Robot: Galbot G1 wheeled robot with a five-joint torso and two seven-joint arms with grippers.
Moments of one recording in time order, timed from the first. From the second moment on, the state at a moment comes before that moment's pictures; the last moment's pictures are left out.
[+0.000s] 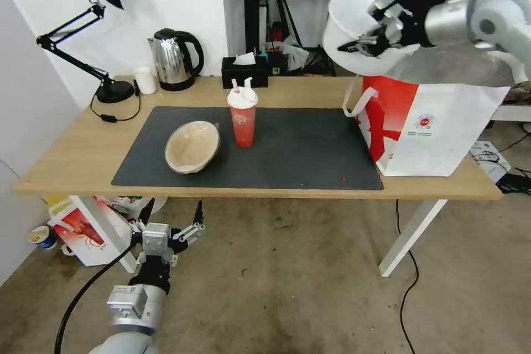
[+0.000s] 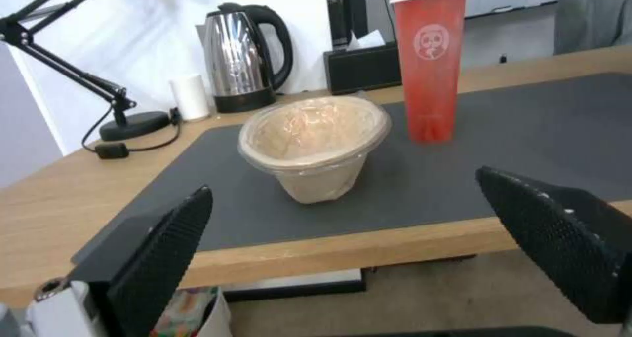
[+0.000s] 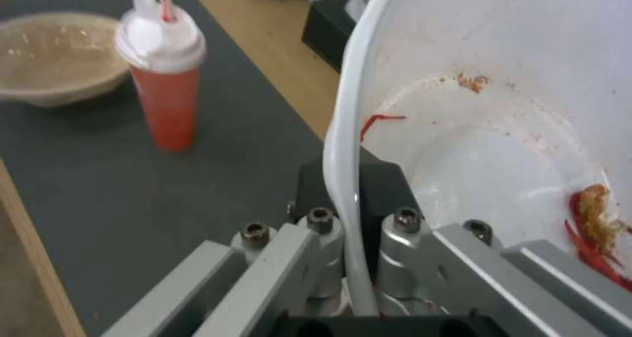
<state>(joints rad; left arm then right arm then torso) 1.80 -1.50 -0.55 -2.30 0.00 0.00 0.00 0.41 0.50 -0.62 1.57 0.97 -0.68 -0.57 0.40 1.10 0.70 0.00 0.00</state>
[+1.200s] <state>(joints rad) 1.80 -1.50 -0.55 -2.30 0.00 0.00 0.00 0.31 0.42 -0.50 1.48 0.92 -0.66 -0.61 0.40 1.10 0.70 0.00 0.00</state>
